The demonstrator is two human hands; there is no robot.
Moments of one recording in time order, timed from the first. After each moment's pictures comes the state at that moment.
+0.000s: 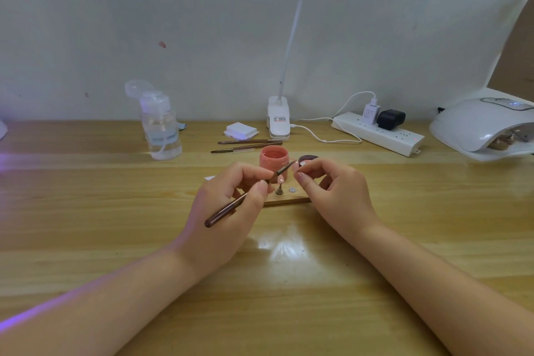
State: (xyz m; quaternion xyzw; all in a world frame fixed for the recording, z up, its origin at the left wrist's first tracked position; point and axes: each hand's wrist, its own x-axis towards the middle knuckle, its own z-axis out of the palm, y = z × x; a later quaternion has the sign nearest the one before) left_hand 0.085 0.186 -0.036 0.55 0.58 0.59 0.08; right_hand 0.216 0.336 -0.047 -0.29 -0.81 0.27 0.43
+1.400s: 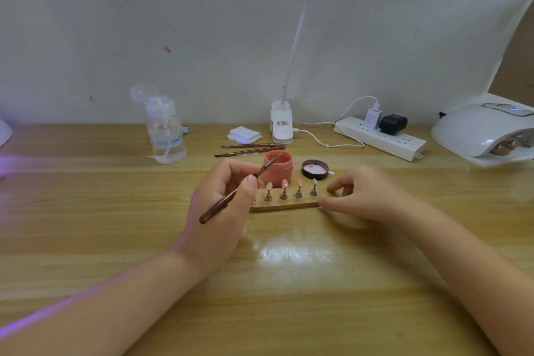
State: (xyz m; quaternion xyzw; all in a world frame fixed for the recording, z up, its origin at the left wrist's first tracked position) left_hand 0.073 0.192 -0.043 0.49 0.56 0.66 0.11; right_hand 0.244 0.372 -0.016 -0.43 -0.89 0.13 0.10
